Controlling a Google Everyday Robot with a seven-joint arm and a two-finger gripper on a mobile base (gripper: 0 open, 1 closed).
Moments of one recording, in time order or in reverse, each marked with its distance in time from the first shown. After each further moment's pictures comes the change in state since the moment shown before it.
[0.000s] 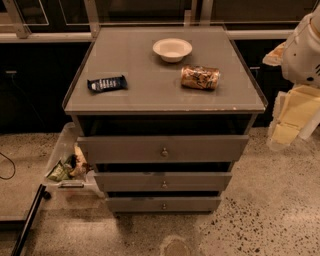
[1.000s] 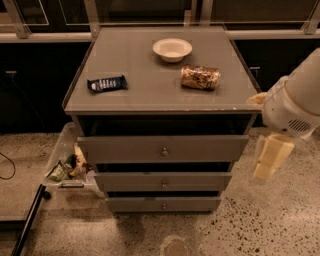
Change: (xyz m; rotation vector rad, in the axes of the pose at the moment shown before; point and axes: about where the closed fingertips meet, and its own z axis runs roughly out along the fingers) arm 0.015 0.030 0.089 -0.081 -0.073 0.002
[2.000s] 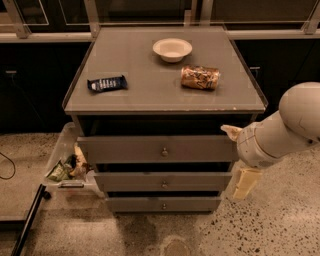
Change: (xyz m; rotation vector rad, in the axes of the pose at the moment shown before) arm 0.015 -0.004 0.120 0.054 -0.104 -0.192
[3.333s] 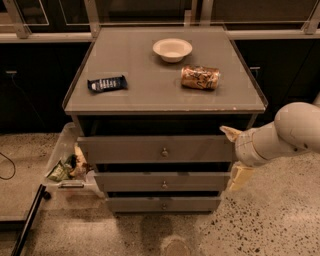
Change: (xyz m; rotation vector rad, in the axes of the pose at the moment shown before) arm 0.041 -0.039 0.065 0.075 -0.074 -0.043
